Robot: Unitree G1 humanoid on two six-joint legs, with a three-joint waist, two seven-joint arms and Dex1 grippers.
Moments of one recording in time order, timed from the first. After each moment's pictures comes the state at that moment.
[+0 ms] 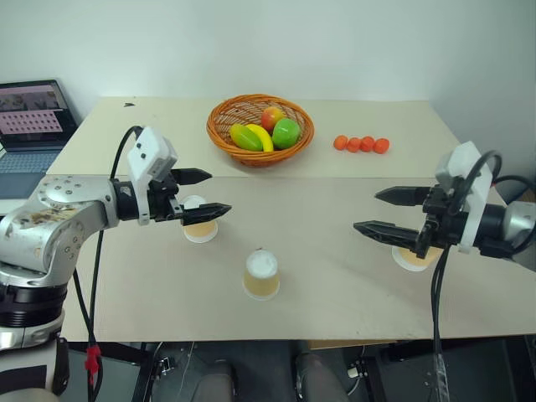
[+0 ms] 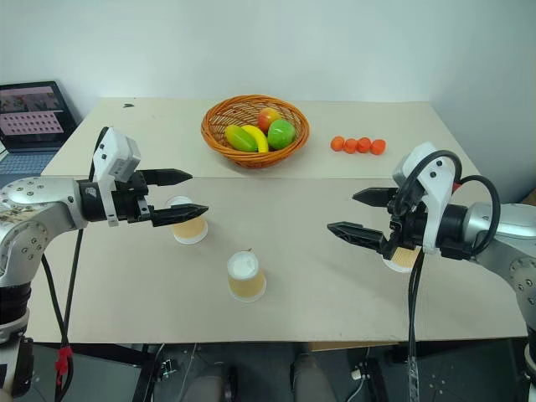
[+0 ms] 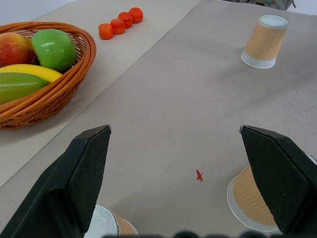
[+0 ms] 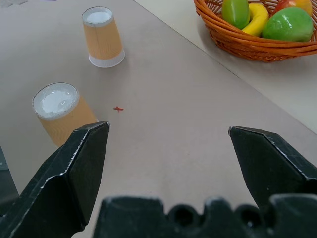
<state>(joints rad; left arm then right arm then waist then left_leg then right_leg) -0.59 0.87 0.10 -0.29 -0.63 0.85 -0.92 -0.38 -1.00 -0.33 -0.55 0.88 1.05 0.74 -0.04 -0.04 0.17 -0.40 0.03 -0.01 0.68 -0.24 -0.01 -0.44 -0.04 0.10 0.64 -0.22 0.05</state>
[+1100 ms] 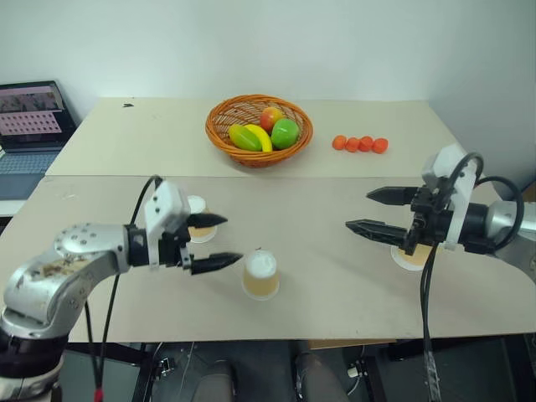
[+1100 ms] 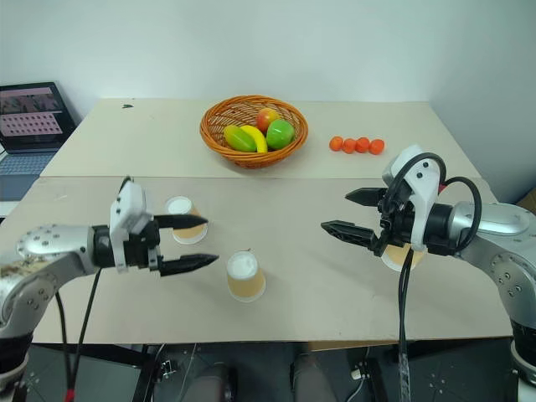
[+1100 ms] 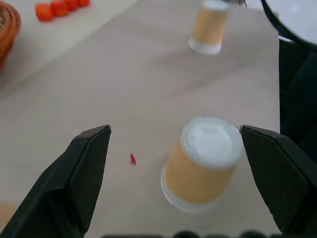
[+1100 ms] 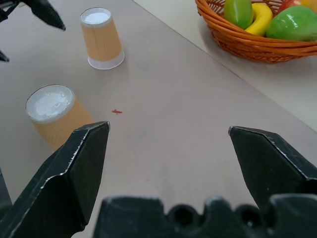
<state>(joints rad) -0.24 0.88 0.11 -0.52 -0.67 0.76 -0.95 -0.41 -0.97 -0.24 -0.49 0.83 0.98 0.76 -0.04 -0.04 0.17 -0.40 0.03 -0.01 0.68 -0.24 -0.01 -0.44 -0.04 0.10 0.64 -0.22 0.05</state>
